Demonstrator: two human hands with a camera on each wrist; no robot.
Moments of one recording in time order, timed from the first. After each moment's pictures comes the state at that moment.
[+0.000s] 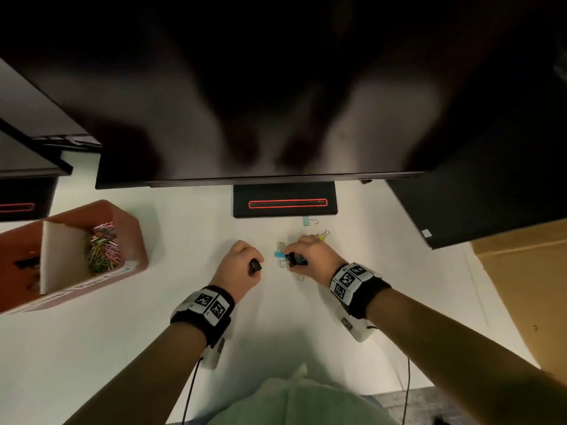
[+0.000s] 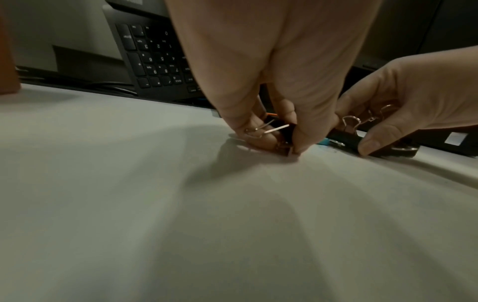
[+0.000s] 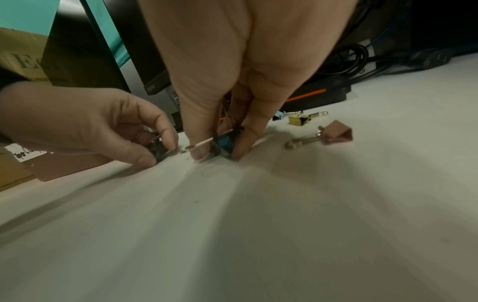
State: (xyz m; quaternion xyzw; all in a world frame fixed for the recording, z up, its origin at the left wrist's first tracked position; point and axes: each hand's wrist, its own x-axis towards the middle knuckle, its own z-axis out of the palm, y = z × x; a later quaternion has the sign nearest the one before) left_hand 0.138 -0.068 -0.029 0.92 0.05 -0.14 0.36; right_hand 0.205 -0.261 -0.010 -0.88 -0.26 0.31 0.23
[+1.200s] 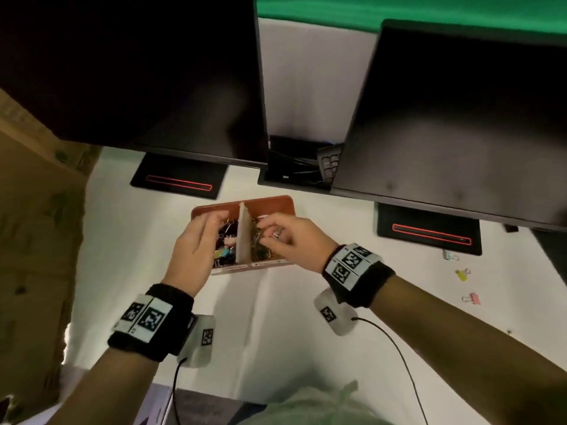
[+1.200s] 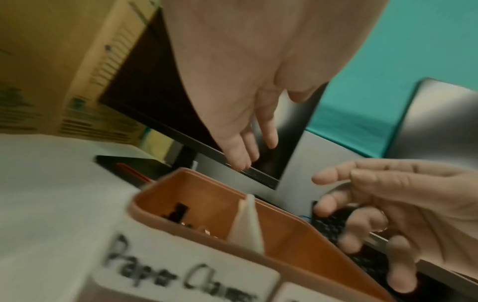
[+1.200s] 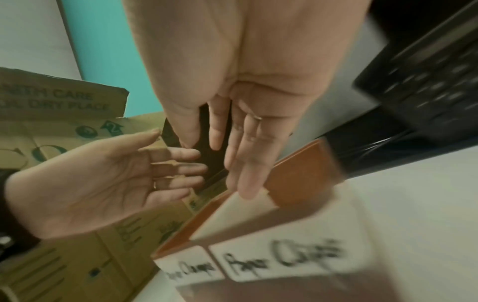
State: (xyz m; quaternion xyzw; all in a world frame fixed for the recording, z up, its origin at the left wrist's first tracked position) left_hand 0.024 0.221 0.092 0.78 0.26 0.09 0.56; right_hand 0.146 0.051 0.082 -0.78 -0.37 0.30 0.40
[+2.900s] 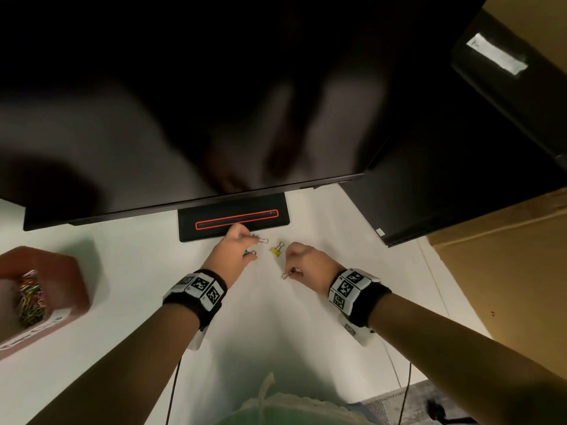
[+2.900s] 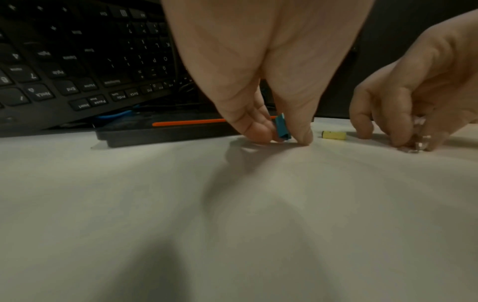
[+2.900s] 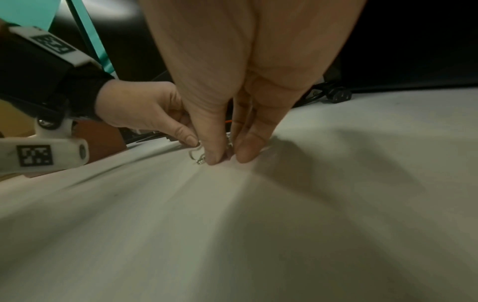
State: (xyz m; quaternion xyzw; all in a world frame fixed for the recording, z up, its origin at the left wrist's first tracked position) left_hand 0.220 -0.135 -0.024 0.94 -0.04 -0.19 0.28; right_hand 0.225 -0.344 -0.019 -0.89 -0.28 0.30 0.21
